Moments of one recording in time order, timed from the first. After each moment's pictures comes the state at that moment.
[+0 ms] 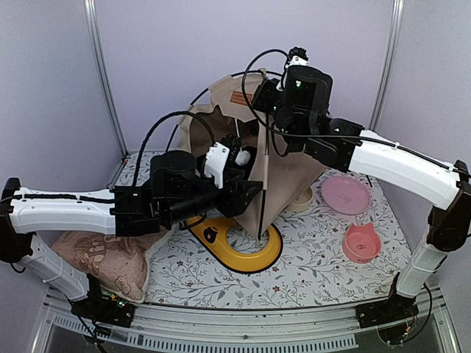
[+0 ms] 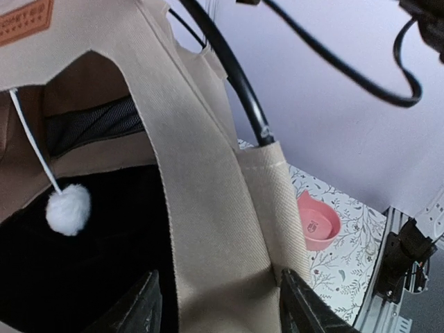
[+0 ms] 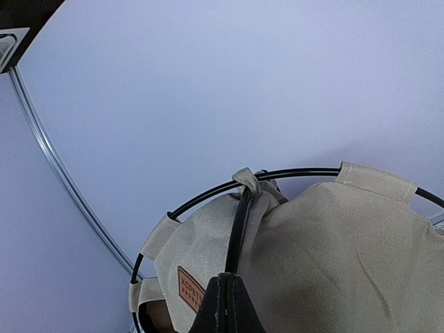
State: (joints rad) left arm -1.18 1.40 1.06 0.17 -0.30 -0.17; right arm 1.01 1.70 1.72 0.09 0.83 0.37
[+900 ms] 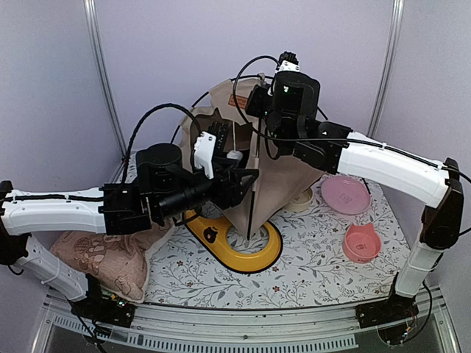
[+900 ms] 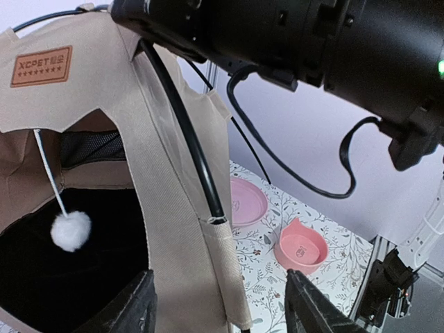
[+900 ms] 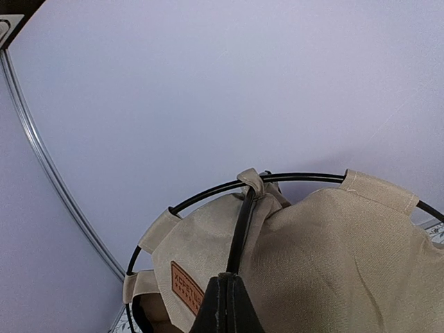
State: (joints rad) left arm -1.18 1.36 1.06 0.20 -0.32 -0.22; right arm 1.01 1.76 1.75 0.12 0.86 0.31
